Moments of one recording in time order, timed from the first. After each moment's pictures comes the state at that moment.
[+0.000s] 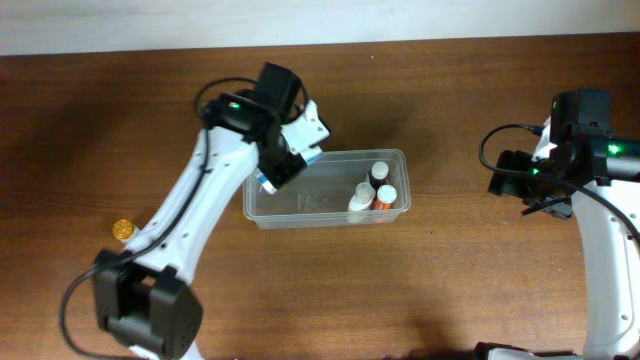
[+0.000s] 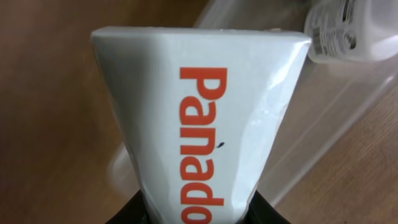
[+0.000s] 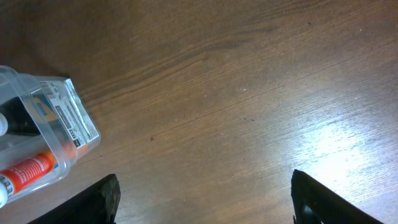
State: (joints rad) left arm -0.43 1.85 1.70 -1.17 0.03 0.54; right arm -0.19 1.42 1.42 -1.30 0.00 0.23
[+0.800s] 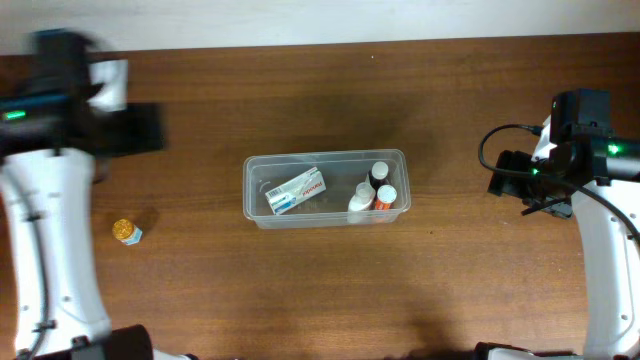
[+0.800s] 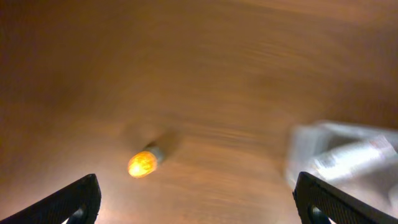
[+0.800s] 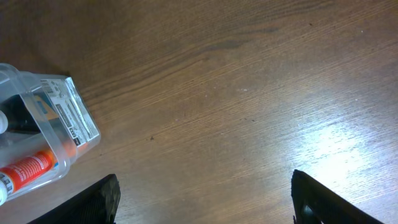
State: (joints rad) left arm 0.12 1.65 1.93 -1.38 -0.04 -0.01; right arm -0.19 1.42 1.42 -1.30 -0.01 0.22
